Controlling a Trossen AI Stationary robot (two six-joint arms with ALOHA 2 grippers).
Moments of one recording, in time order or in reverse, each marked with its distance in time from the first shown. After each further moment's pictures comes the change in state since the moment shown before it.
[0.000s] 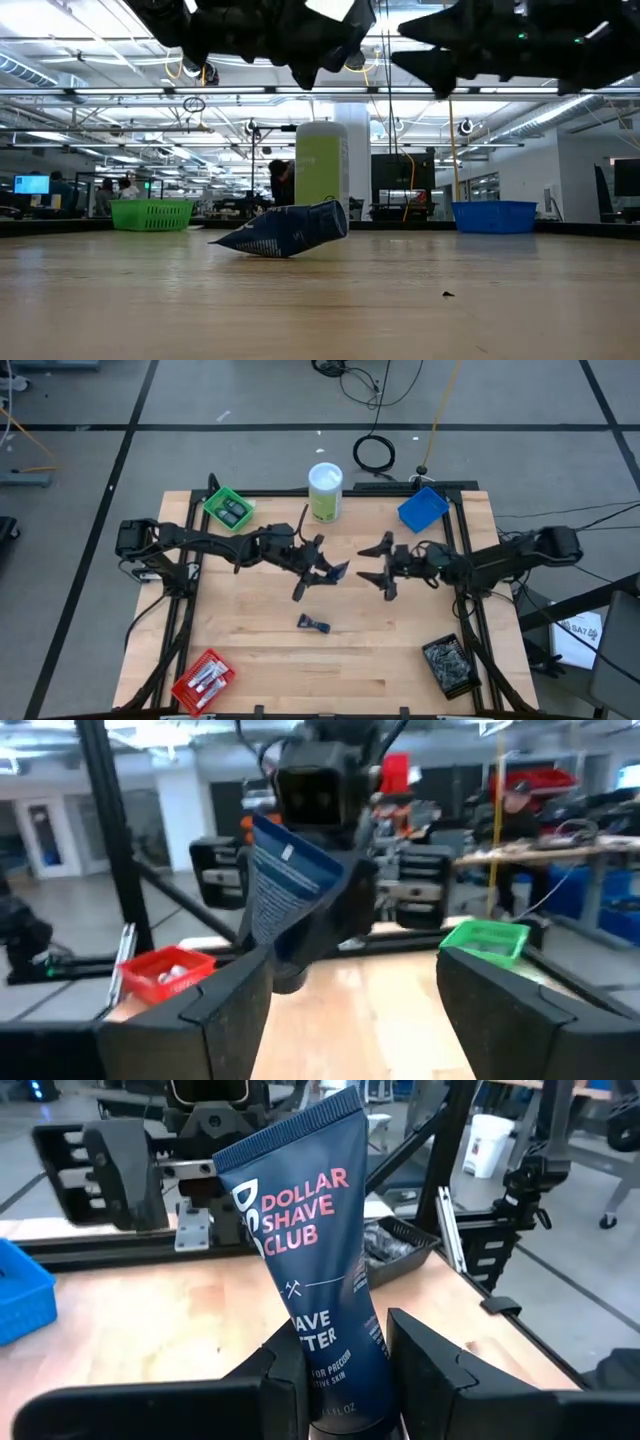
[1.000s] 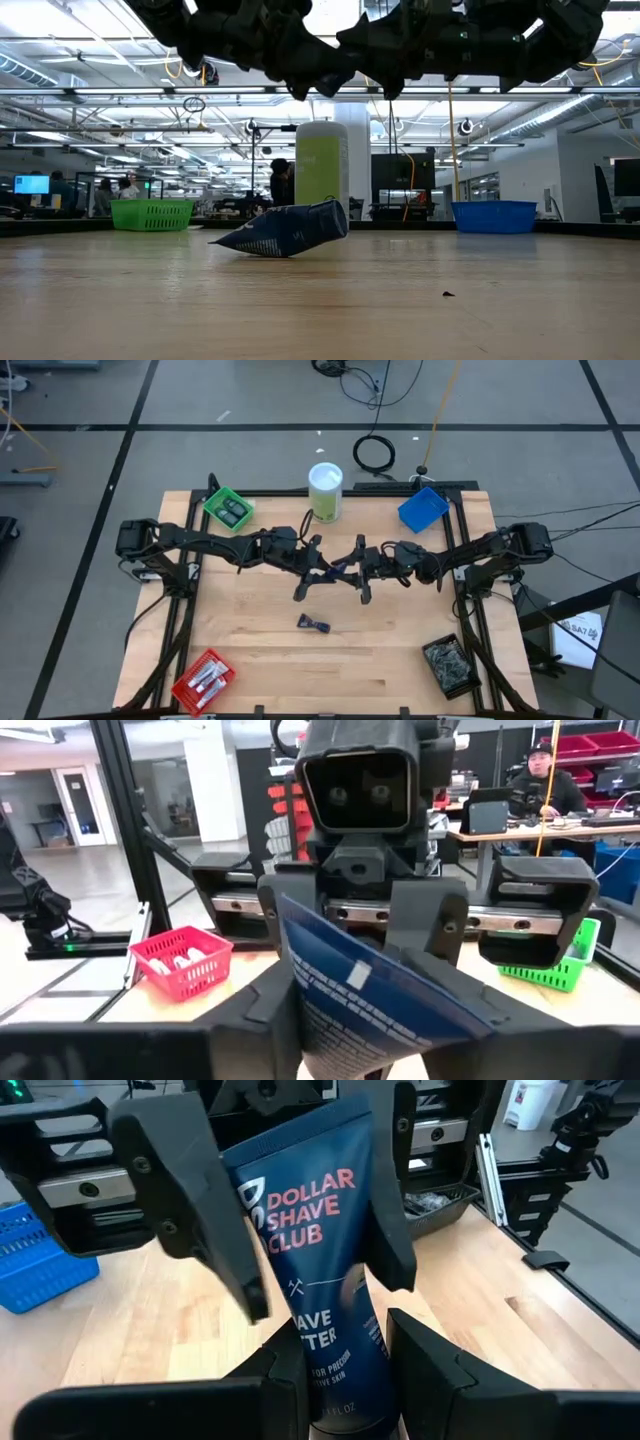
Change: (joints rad) left arm -0.005 0.000 0.000 -0.102 -0.101 0.072; right arm -0.001 0.295 0.256 -0.046 -0.103 0.000
